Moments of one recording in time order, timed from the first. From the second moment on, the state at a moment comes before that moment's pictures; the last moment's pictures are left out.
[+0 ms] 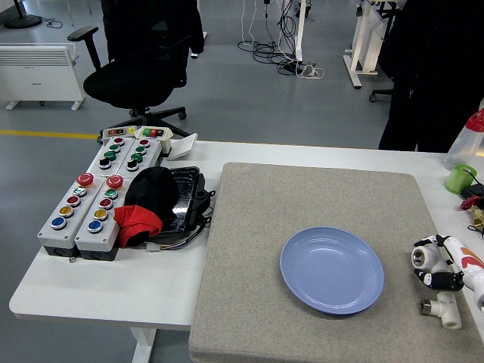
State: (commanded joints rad) left arm -0.26 0.01 -1.18 -0.30 1.64 0.03 0.53; right arm 0.37 -0.42 1.04 1.16 -1.61 -0.23 -0.13
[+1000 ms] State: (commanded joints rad) left arm -0.25 0.02 -1.17 -0.31 1.61 0.04 0.54; right arm 0.54 -0.28 0.63 1.33 -1.75 -0.20 -0.16
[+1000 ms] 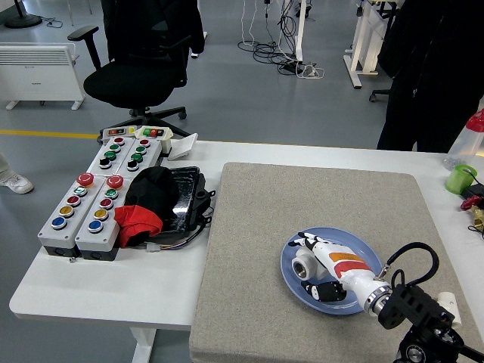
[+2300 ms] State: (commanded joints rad) left arm -0.25 0.03 -1.17 -0.31 1.60 0.05 0.55; right arm 0.18 -0.56 1.10 1.60 -1.71 0.11 -0.46
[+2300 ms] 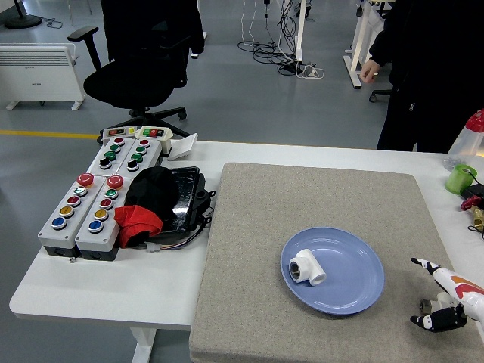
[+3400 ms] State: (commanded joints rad) left arm -0.25 0.02 -1.17 -0.30 1.61 0.05 0.55; right arm 0.18 -0.56 1.11 1.60 -1.81 -0.03 -0.50
